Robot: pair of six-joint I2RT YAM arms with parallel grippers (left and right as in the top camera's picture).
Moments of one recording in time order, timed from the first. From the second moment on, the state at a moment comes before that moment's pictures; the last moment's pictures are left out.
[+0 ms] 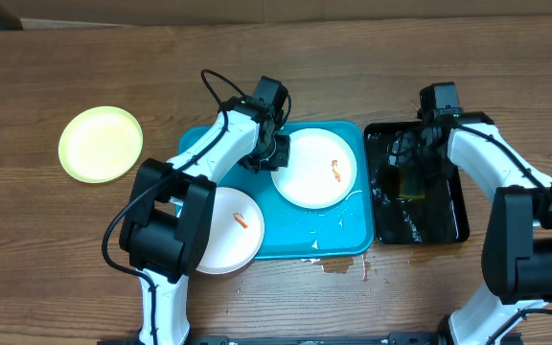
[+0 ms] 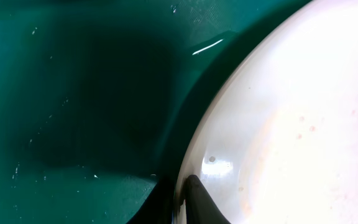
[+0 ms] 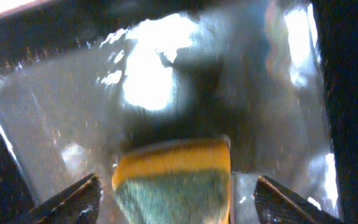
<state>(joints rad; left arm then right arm) -0.41 2.11 1.52 -0.82 0.11 -0.32 0.05 1.87 1.20 -0.67 0.01 0.31</state>
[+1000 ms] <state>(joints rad) -0.41 2.11 1.51 -0.78 0.11 -0.31 0.05 1.87 1.19 -0.80 0.01 0.26</state>
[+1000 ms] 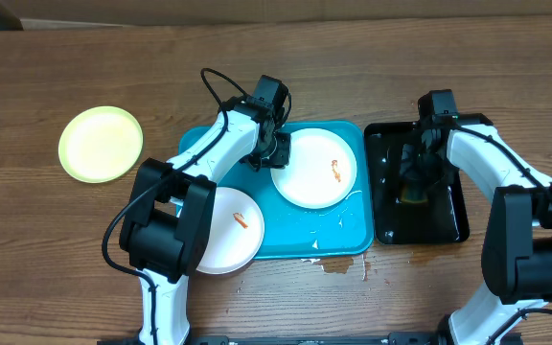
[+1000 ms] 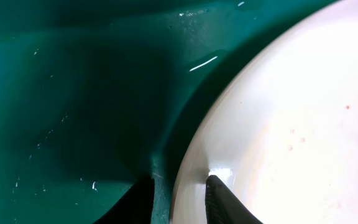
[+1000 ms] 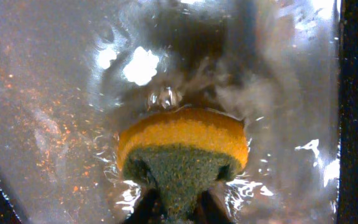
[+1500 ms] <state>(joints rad) -0.41 2.11 1.51 -0.77 0.11 -0.31 0.05 1.88 1.41 -1.09 0.04 0.28</state>
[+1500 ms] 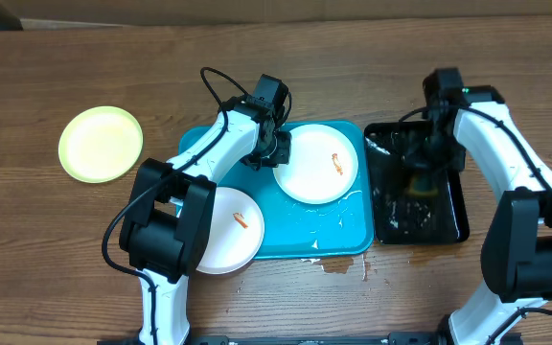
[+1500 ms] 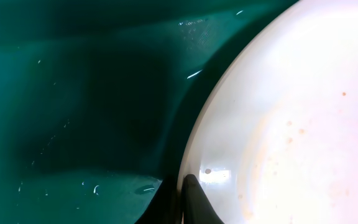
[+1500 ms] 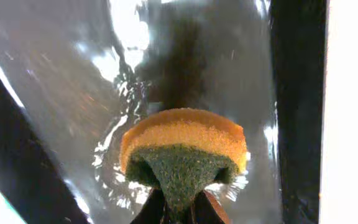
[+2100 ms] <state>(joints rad) -0.41 2.11 1.51 -0.81 0.11 -0.31 0.10 1.88 1.41 -1.18 0.20 0.37</state>
